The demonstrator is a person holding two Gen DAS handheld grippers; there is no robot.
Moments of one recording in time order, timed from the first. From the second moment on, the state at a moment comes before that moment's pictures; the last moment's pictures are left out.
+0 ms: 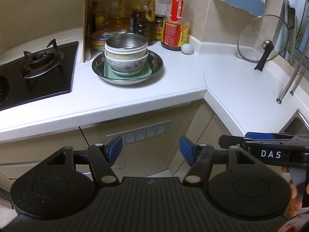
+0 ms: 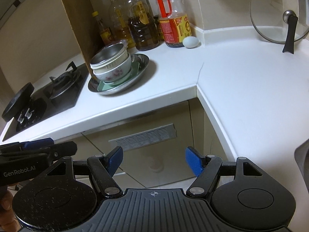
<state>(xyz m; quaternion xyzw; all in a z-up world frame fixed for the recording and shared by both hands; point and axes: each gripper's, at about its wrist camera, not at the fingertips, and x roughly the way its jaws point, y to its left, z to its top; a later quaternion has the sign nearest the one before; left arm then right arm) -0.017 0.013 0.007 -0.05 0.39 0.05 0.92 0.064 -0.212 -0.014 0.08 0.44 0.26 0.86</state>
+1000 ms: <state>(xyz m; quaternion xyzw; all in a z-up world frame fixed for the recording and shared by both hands) -0.022 -0.002 0.003 -0.04 0.40 0.05 0.92 0.048 -0.225 -0.012 0.07 0.44 0.25 0.86</state>
